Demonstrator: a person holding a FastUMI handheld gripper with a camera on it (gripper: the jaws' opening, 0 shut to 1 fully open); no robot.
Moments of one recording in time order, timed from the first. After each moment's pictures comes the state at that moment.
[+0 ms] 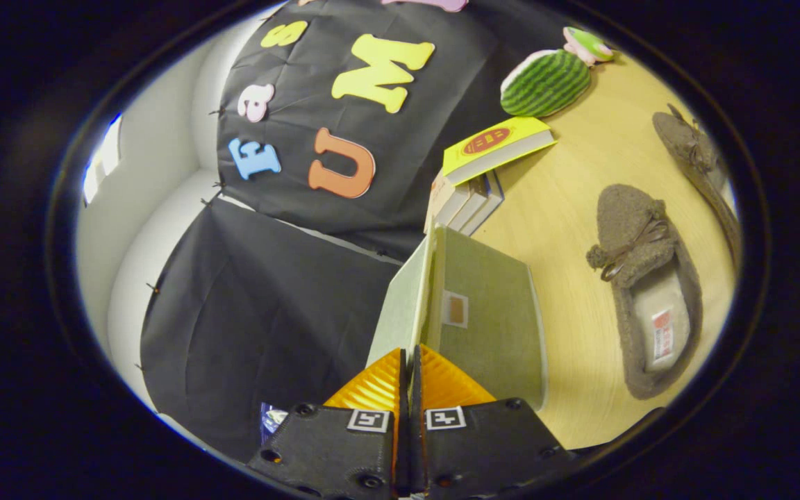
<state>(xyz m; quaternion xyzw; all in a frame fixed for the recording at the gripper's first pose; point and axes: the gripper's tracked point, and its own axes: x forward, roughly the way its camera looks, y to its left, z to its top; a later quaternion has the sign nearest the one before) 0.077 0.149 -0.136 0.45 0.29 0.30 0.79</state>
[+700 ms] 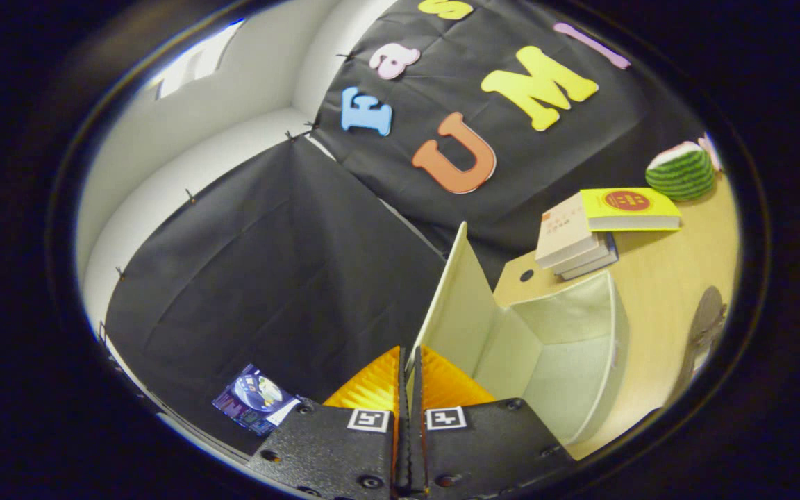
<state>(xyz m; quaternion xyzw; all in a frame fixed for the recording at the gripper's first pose) 0.052 0.301 -0.012 0.27 0.20 0.40 0.85</state>
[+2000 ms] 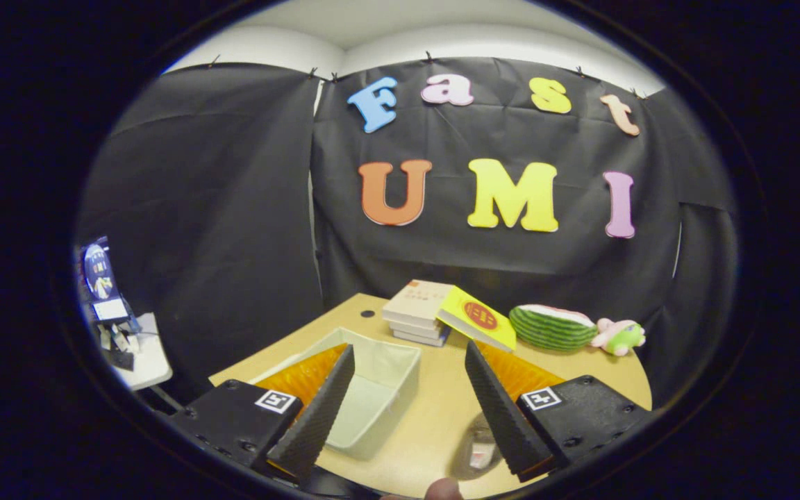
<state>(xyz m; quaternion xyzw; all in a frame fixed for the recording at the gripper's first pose) 0.075 0.139 -0.018 -0.07 0.14 0.16 0.98</state>
